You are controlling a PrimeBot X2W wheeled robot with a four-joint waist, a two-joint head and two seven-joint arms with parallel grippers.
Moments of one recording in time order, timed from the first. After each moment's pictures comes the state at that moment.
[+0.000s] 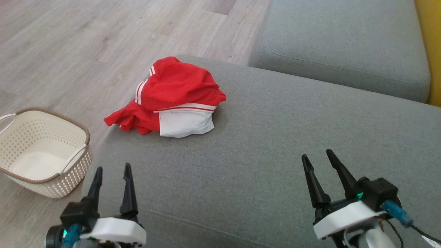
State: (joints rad) left arm 0.12 0.05 -0.13 0.09 -0.19 0.10 -0.25; right arm 0.02 -0.04 0.11 0.18 0.22 0.13 -0.25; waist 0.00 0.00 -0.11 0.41
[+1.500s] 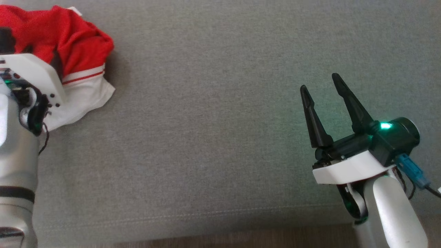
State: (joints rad) left arm -0.84 0.33 -0.14 0.88 -0.25 -0.12 0.11; right arm -0.20 -0.05 0.13 -0.03 0.09 0.13 -0.21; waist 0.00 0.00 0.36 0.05
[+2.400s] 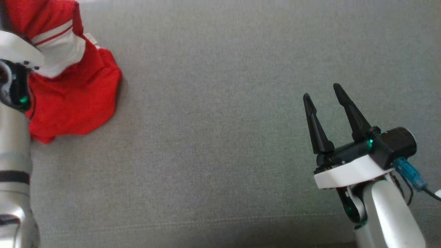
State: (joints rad) left arm -0.91 0.31 -0.05 0.86 -0.35 -0.12 -0.25; right arm -0.19 -0.05 0.11 0.04 0.11 0.13 -0.24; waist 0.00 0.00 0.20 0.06
